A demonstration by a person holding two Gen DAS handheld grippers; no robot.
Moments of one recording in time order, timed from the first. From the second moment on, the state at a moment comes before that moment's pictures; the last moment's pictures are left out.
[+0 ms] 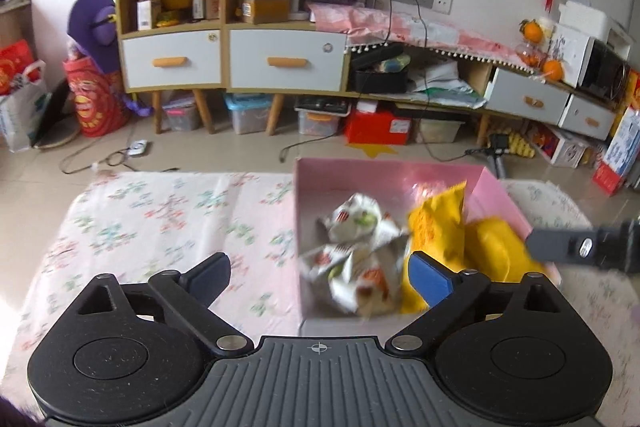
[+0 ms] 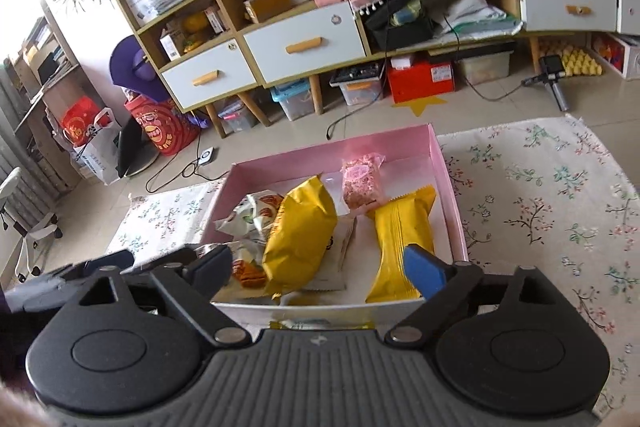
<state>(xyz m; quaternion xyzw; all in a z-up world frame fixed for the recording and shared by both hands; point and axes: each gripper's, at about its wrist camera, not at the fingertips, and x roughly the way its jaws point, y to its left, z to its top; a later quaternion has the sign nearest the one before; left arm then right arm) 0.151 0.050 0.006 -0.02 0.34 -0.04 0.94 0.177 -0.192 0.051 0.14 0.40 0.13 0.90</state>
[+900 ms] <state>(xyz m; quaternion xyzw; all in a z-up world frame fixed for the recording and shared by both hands) 0.052 0.075 -0.031 0.03 0.36 -0.13 0.93 0.120 -0.170 0.012 0.00 0.44 0.13 0.89</state>
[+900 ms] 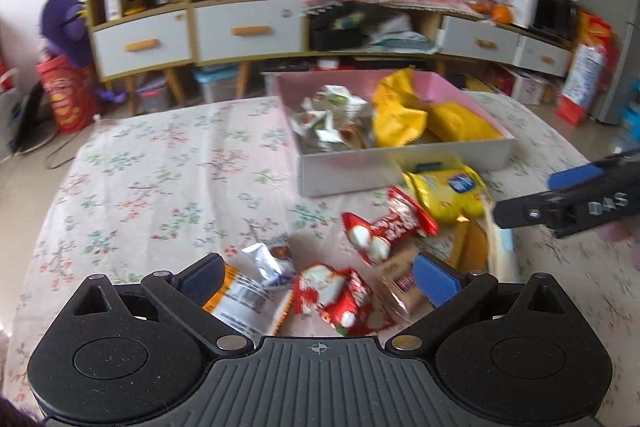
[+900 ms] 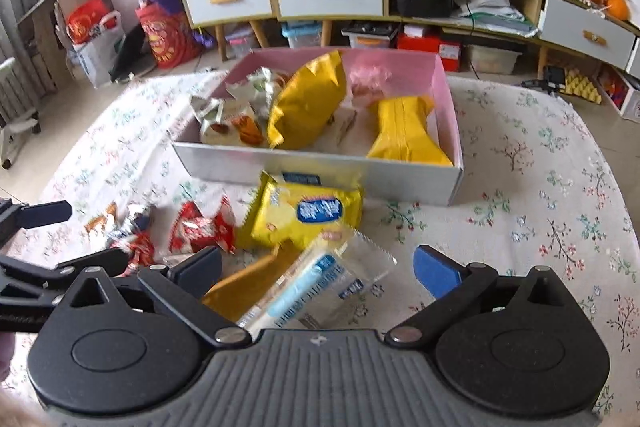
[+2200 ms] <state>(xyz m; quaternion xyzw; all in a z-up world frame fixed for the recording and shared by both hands) 0.049 0.077 -0.054 0.03 0.43 -0.19 0.88 0.104 -0.197 -0.009 -0.05 0.54 0.12 0.83</state>
